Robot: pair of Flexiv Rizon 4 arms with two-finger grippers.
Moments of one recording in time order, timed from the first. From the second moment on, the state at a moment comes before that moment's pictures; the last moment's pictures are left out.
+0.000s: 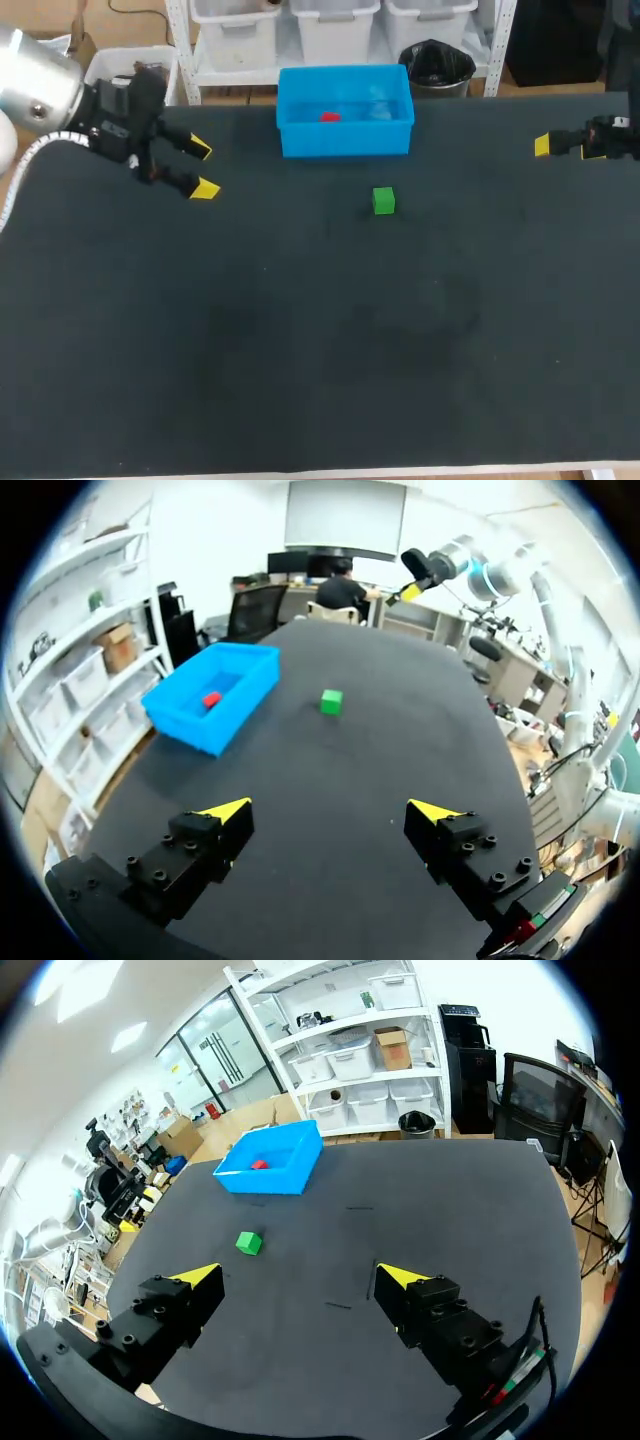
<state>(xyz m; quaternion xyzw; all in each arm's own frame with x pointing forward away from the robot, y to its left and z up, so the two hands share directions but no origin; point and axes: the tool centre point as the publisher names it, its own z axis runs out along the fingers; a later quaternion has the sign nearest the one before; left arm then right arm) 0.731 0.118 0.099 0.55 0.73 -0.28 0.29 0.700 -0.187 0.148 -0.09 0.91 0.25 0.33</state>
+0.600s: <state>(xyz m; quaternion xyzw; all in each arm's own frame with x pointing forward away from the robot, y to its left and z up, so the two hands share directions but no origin) 0.724 0.116 0.104 0.56 0.73 -0.28 0.30 0.700 -0.187 0.148 -0.09 0.91 0.25 0.33</state>
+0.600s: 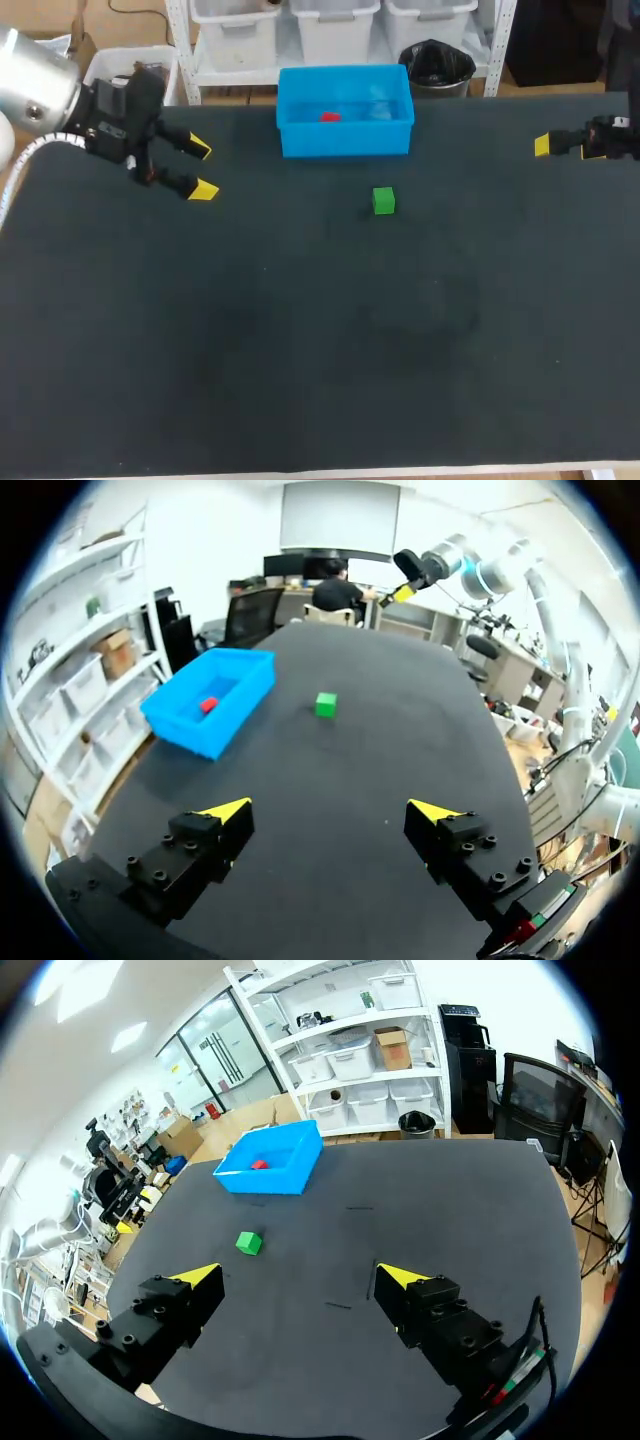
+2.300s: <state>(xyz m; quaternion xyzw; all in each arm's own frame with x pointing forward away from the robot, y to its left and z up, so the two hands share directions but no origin) 0.725 0.116 0.104 0.56 0.73 -0.28 0.29 0.772 -0.064 0.192 -0.14 0.92 0.21 0.28</state>
